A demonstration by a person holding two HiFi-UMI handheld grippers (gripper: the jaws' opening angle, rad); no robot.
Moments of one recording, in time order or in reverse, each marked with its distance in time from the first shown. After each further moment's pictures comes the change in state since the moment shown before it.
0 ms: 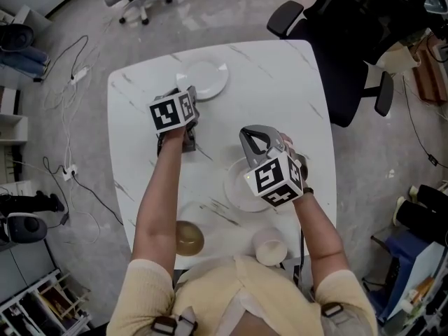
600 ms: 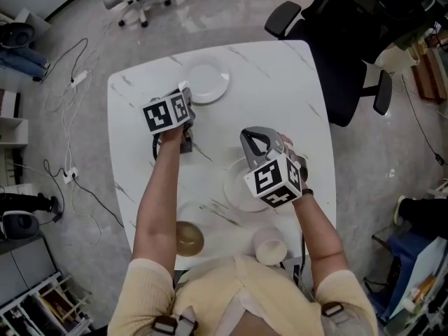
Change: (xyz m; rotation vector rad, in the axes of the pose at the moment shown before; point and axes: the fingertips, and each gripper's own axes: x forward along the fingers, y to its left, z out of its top) left arm -0.002 0.001 0.000 -0.030 -0.009 -0.054; right arm -0.003 0.001 -0.007 -0.008 0.009 -0.021
